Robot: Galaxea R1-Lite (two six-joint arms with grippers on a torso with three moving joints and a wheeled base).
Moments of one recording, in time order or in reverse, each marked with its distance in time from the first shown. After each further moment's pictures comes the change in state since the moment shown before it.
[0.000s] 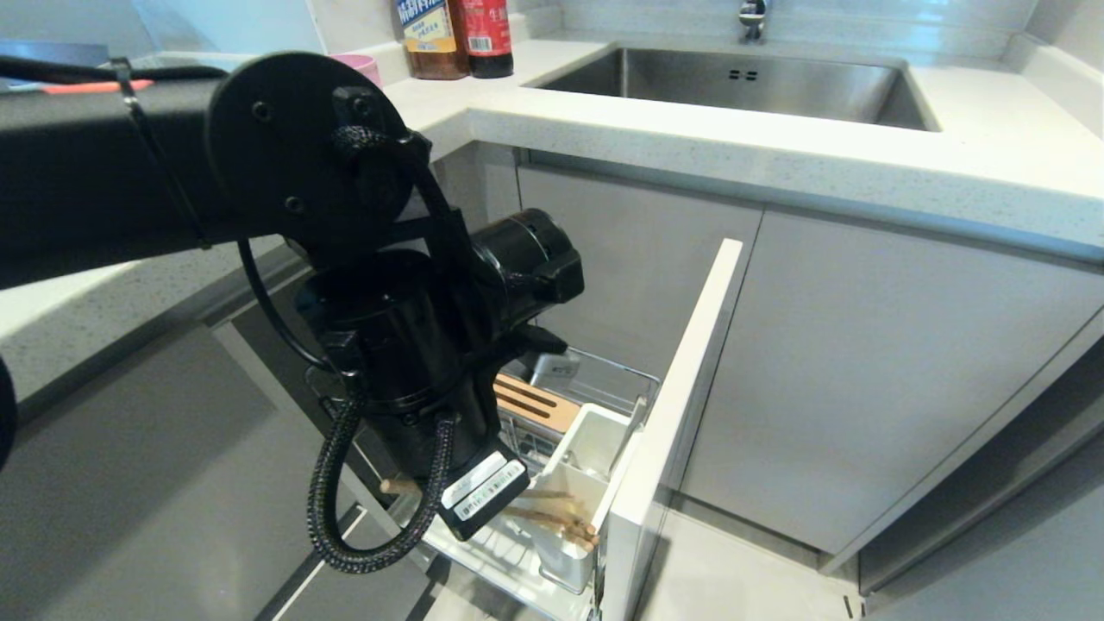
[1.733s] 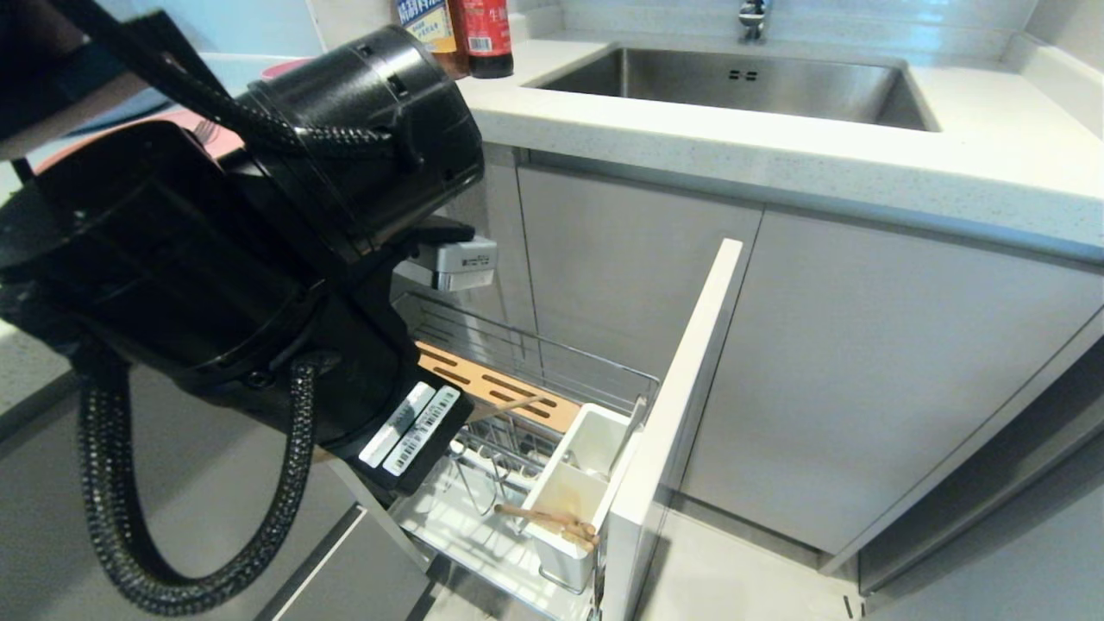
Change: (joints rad) left arm -0.076 -0.203 -0.001 -0.031 0.175 -0.262; right arm 0.000 0.000 0.000 0.000 0.000 0.000
